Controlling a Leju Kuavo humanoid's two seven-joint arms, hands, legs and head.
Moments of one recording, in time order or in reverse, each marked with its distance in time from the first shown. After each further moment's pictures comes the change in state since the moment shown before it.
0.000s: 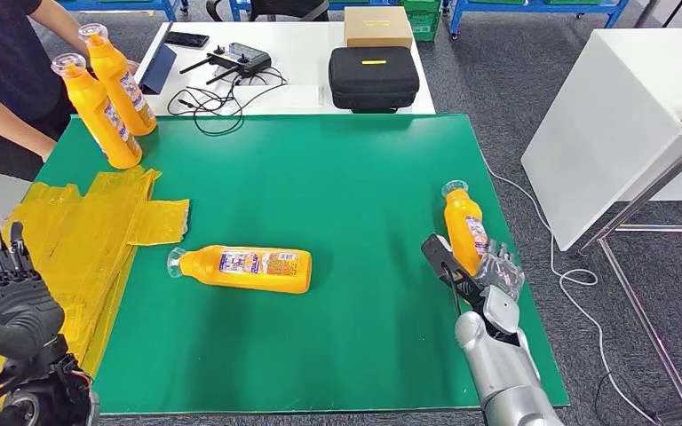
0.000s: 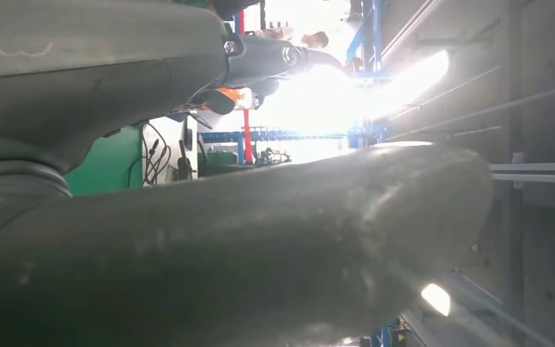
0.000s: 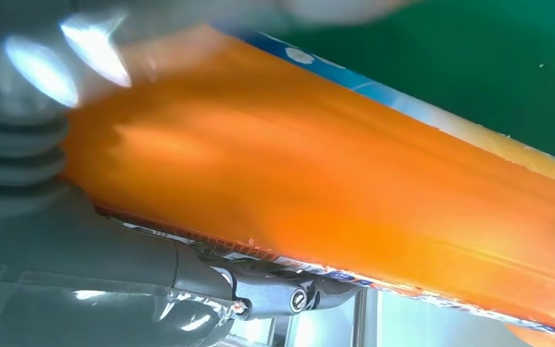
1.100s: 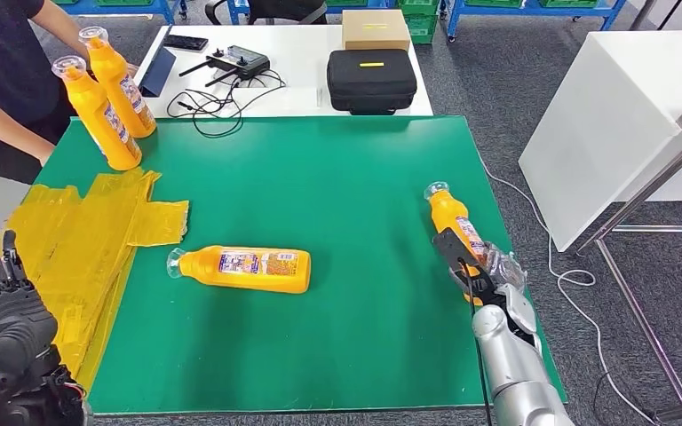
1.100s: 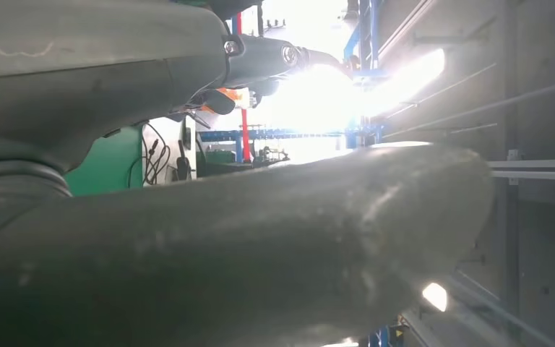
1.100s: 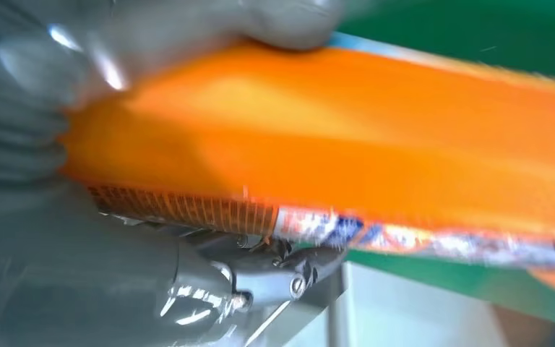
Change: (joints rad) left arm 0.049 0.004 0.011 -0.044 0.010 -0.014 0.002; right arm -0.014 0.021 -0.161 0.018 -0.153 0.087 -0.268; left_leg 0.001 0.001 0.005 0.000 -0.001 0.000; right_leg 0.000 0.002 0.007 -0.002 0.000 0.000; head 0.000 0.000
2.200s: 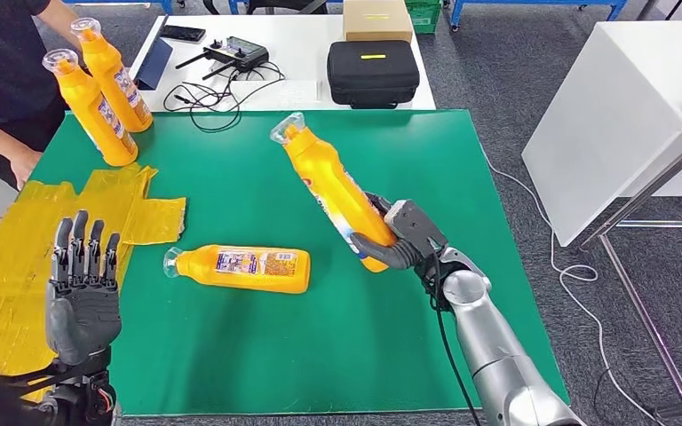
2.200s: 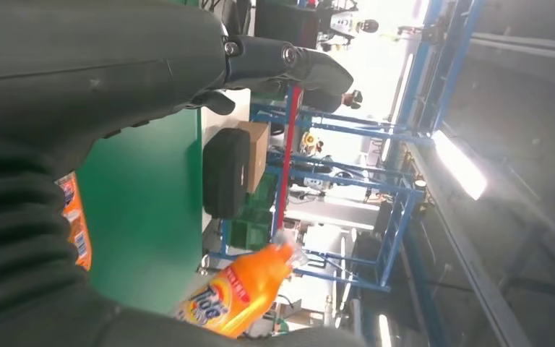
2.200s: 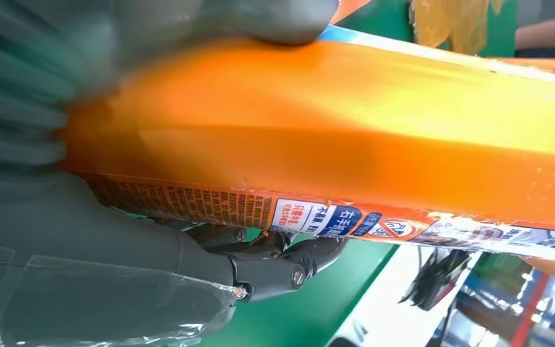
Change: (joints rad) left arm -0.007 0.063 -0.139 0.132 0.236 -0.262 0.132; right arm -0.108 -0.011 0.401 -0.107 -0.746 0.373 -0.520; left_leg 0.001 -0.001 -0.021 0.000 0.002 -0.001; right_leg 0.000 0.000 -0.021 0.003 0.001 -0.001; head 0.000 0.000
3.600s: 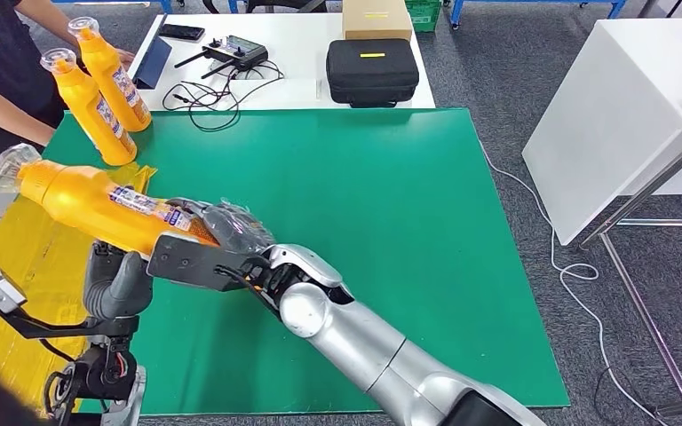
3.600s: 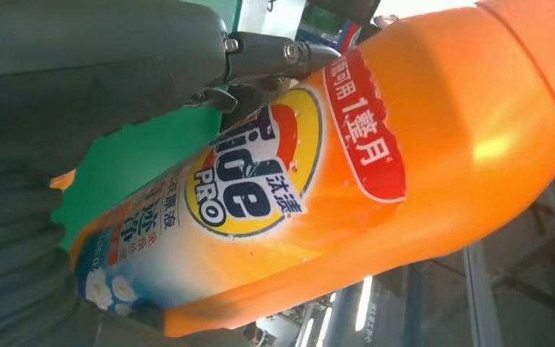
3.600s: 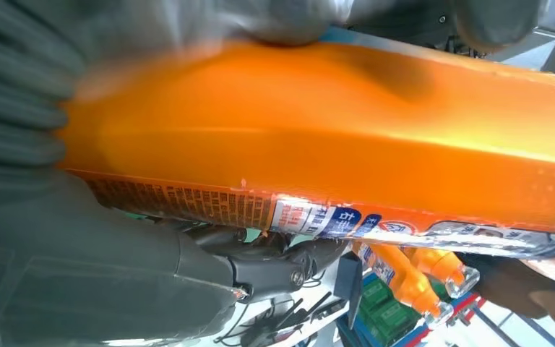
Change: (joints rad) left arm -0.133 -0.019 -0.079 0.088 0.271 0.017 0.259; right arm -0.180 0.292 0.638 -0.014 0.037 -0.329 0.307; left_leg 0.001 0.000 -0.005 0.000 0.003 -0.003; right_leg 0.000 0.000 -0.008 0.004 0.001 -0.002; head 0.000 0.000
